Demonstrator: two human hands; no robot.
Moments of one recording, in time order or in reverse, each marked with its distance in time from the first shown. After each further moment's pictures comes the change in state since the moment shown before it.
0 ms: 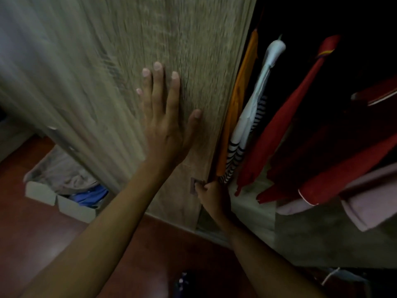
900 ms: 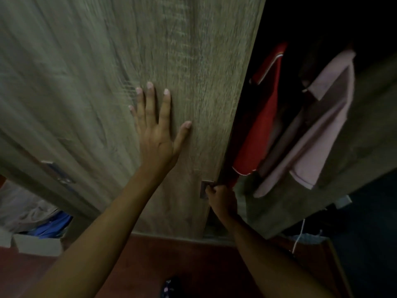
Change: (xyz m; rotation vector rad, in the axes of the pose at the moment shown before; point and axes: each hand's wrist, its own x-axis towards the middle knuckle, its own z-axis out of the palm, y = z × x) left_hand -0.035 0.142 0.033 -0.093 -0.135 0.066; right_hand -0.046 0.143 -0.112 -0.077 0.213 0.215
